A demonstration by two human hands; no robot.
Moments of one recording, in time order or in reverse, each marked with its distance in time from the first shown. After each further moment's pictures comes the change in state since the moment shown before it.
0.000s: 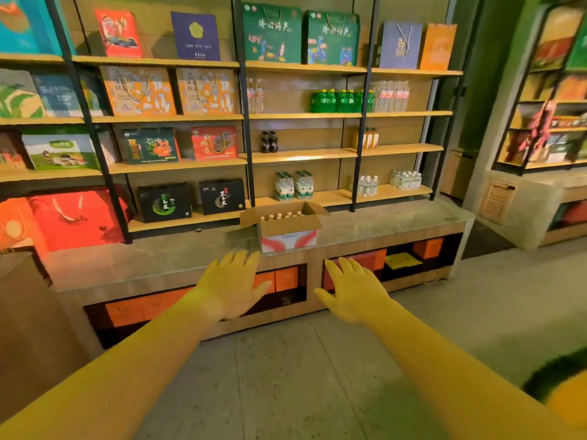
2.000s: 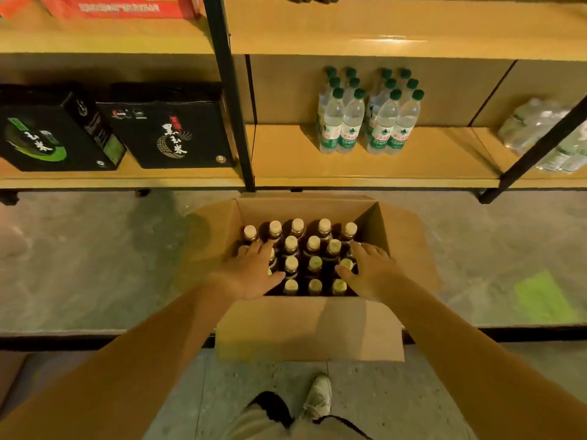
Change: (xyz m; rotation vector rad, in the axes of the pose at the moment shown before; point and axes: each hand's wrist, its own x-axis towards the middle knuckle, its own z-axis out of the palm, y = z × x) left_hand 0.994 -0.240 0.445 -0.367 -0.558 -0.345; right_hand 1.075 0.253 0.343 0.108 -0.541 -0.041
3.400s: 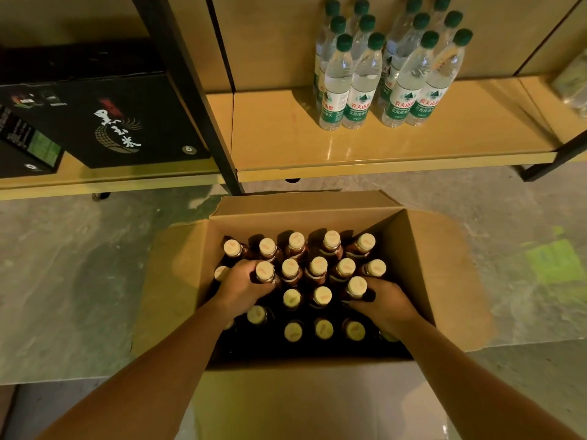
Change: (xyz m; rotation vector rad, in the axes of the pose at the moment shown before) left_hand 0.138 -0.047 0.055 -0.755 -0.011 -0.171; right_hand 0.109 0.045 0.083 0.707 -0.163 0.115
